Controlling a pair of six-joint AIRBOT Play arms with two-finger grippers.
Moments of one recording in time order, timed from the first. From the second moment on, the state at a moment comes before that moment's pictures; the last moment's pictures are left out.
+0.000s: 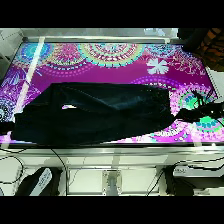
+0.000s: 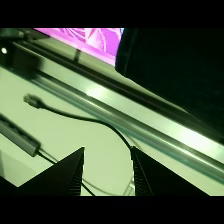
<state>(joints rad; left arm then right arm) 0.45 -0.89 0.87 2.01 -1.34 -1.43 -0.58 -1.46 1.00 -1.13 1.32 0.99</state>
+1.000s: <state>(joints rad) 0.61 -0.98 0.74 1.88 -1.11 -1.41 -0.57 -1.46 0.93 -1.00 1.21 1.00</state>
